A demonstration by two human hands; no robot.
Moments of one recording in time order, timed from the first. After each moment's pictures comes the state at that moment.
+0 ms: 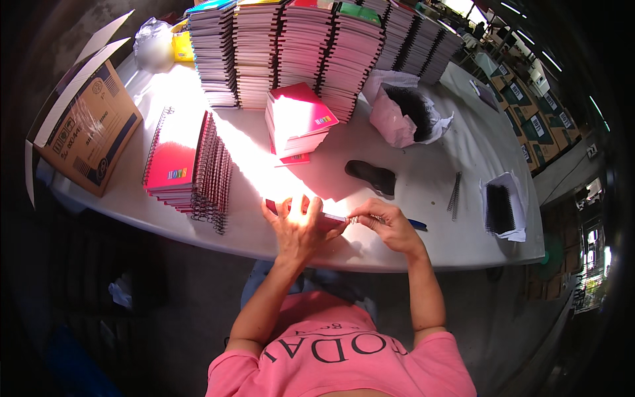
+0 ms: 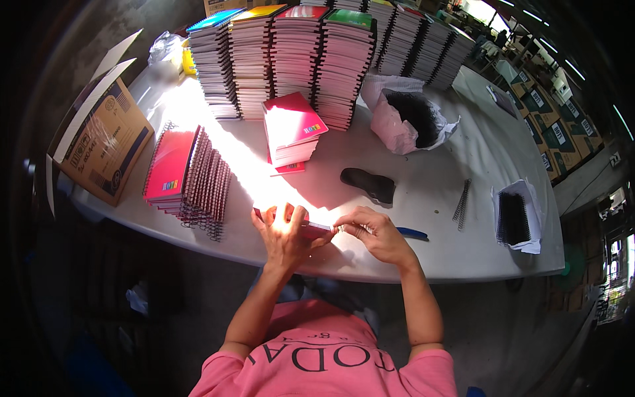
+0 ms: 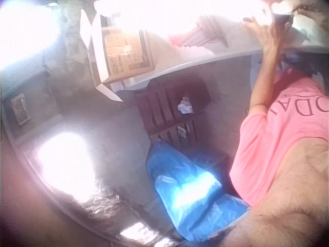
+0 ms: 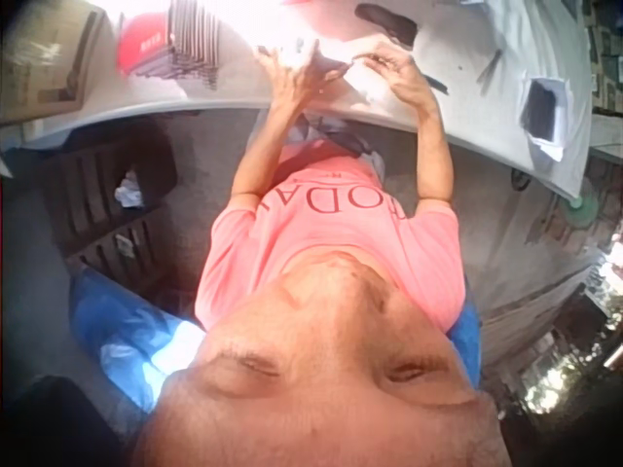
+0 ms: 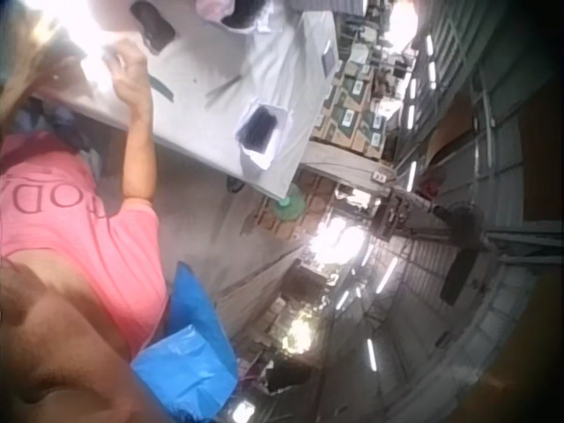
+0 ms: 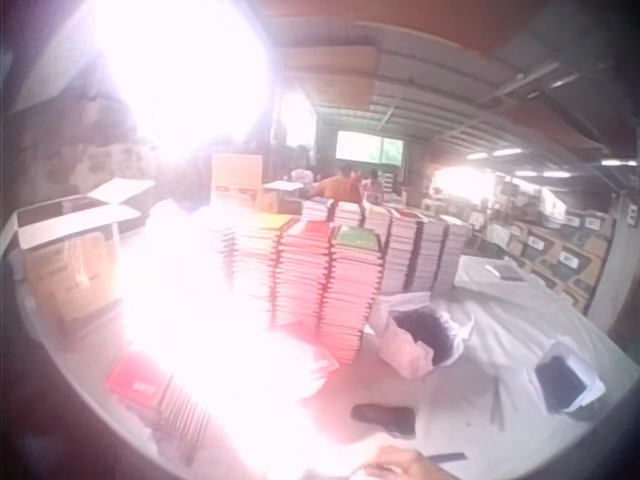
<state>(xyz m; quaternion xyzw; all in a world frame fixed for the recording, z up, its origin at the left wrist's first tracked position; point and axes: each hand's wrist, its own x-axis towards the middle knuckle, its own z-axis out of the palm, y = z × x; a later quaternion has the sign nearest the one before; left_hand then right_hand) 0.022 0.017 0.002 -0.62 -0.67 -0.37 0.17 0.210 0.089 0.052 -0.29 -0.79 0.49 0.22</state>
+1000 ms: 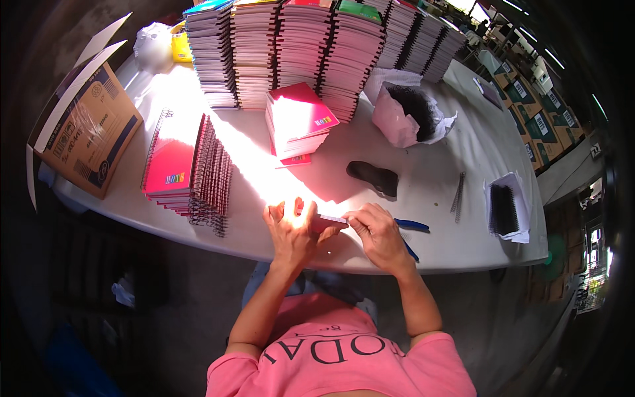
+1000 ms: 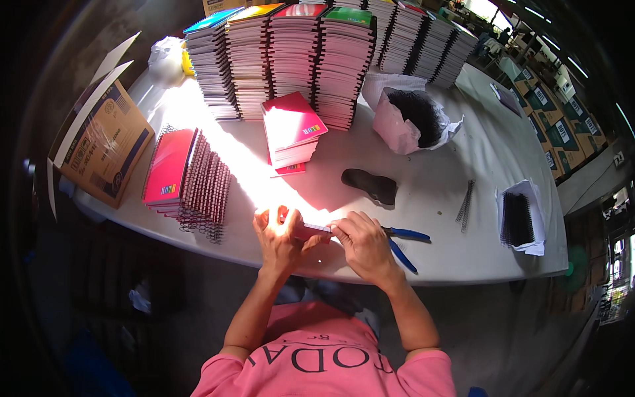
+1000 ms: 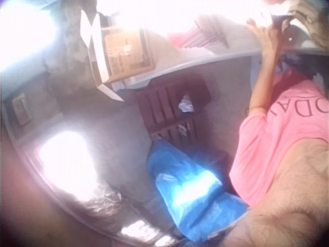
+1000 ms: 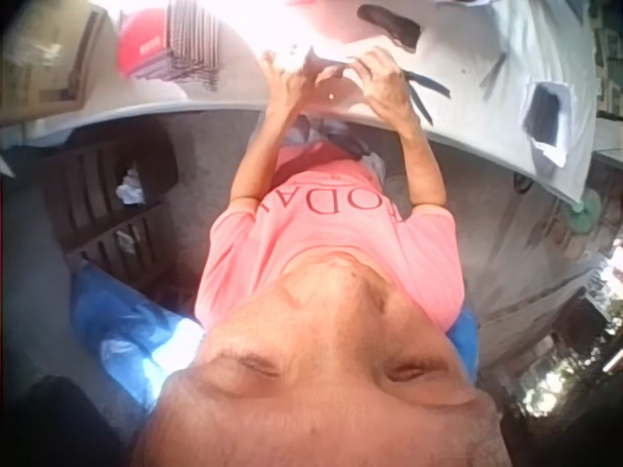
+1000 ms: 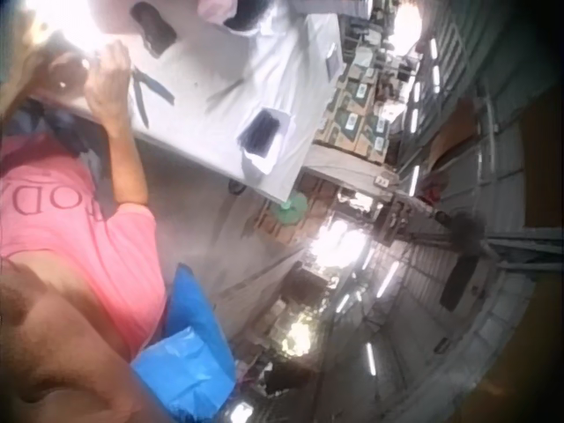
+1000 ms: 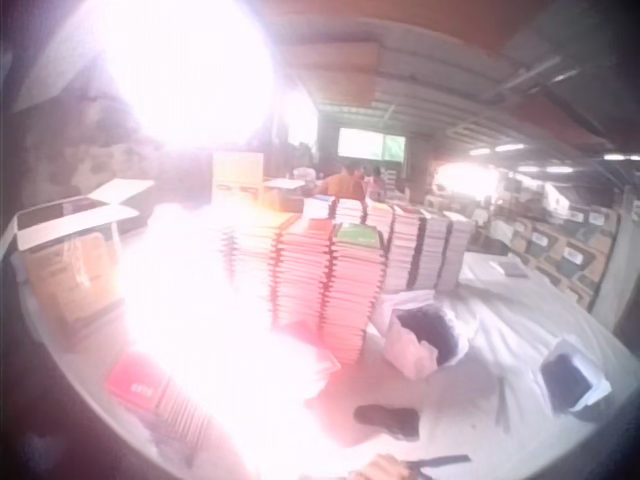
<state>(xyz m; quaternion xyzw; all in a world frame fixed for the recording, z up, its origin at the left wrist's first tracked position) 0.012 0.010 0.004 -0.64 -0.67 -0.36 0.09 0.183 0.064 0.052 -0.36 -0.87 0.24 0.24</state>
